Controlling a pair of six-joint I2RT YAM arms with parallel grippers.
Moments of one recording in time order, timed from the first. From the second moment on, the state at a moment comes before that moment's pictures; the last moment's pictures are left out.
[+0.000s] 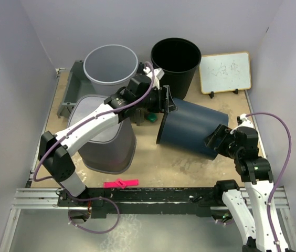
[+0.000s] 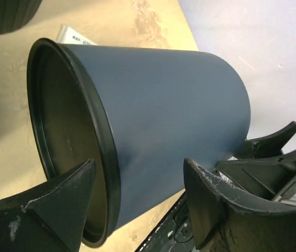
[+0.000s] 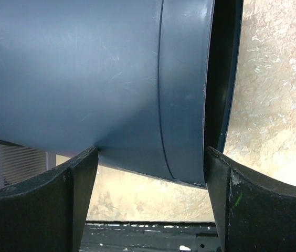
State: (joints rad) left arm -0.76 1.63 1.54 -0.37 0.21 -0.63; right arm 0.08 0.56 0.78 -0.90 -0.05 0.54
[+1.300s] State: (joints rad) left arm -0.75 1.57 1.64 -0.45 0.22 -0.60; right arm 0.07 0.52 0.85 -0.93 -0.04 0.55
